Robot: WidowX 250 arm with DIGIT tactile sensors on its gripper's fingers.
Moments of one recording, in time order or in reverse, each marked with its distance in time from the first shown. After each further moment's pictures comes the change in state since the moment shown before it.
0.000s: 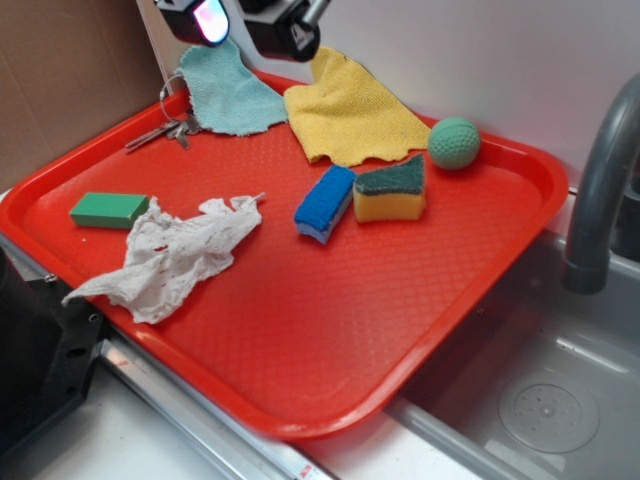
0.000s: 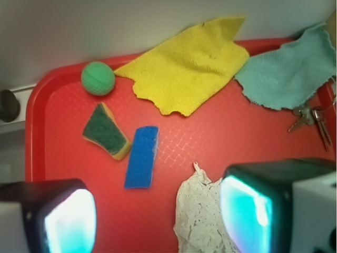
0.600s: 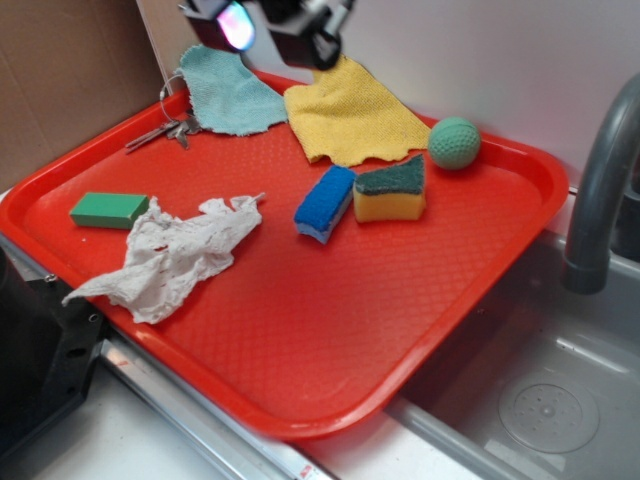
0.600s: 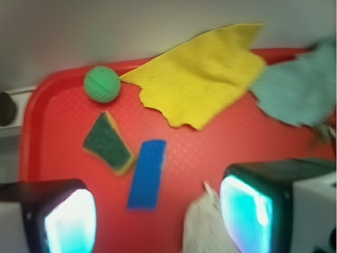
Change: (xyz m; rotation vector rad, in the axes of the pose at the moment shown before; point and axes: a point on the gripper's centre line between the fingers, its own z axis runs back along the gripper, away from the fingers) arm 0.017 -0.013 -0.035 -0.011 -0.008 -0.077
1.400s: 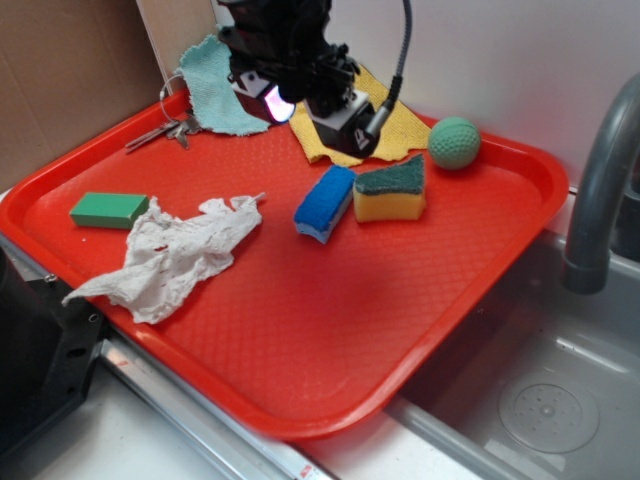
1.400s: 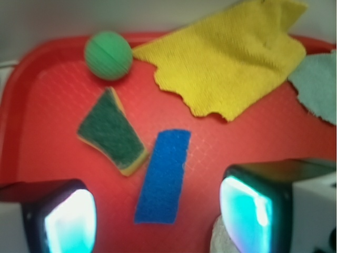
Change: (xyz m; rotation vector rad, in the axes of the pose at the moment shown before) arm -0.017 -0.011 -0.035 0.042 -0.008 -0.012
